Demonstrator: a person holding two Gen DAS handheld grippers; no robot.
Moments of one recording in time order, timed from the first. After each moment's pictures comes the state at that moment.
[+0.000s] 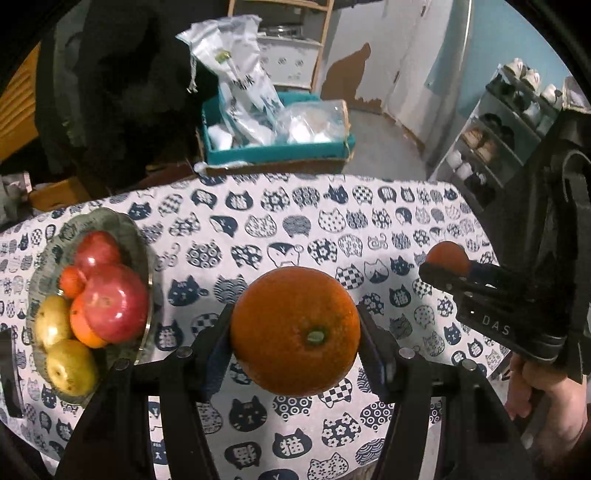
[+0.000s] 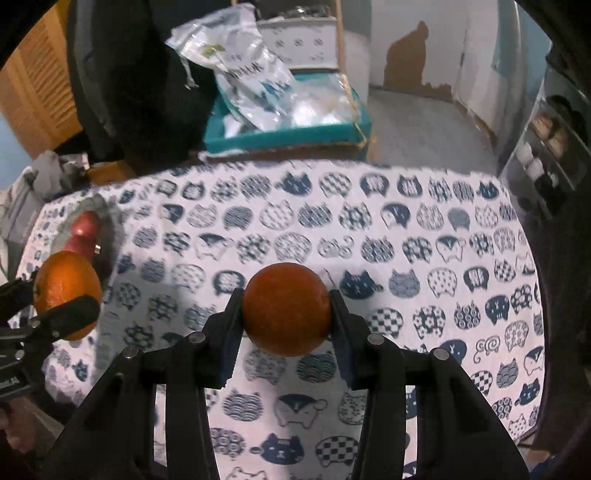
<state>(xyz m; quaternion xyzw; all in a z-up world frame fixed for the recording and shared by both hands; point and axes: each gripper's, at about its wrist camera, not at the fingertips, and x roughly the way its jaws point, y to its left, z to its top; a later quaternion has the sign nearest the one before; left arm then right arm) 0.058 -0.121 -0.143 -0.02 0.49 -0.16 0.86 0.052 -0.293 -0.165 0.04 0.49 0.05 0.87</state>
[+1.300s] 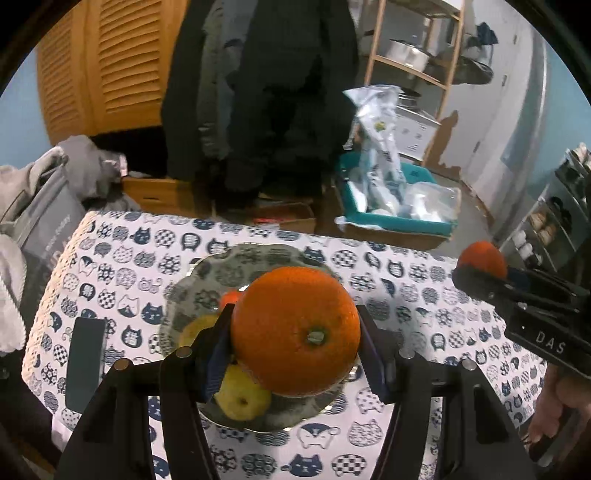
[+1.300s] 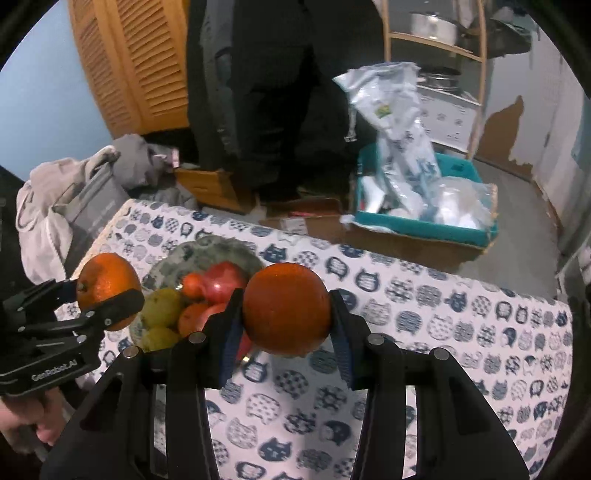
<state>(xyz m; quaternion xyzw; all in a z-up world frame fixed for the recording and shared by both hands) 0.068 0.060 -0.102 -0.07 0.44 0.00 0.90 0.104 -0.102 -0.099 -0.02 0.43 0.20 0.88</state>
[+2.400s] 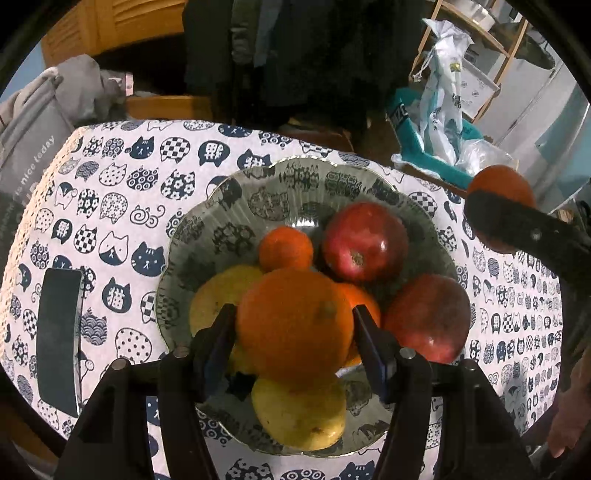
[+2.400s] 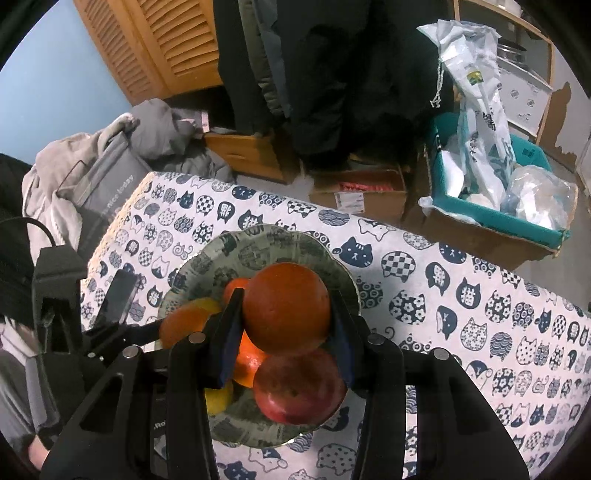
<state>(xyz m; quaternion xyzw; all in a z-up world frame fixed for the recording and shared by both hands) 0.111 0.113 -0.205 -0.11 0.55 0.01 0.83 0.159 -0.009 -0.149 -0.01 0.50 0.25 0.83</state>
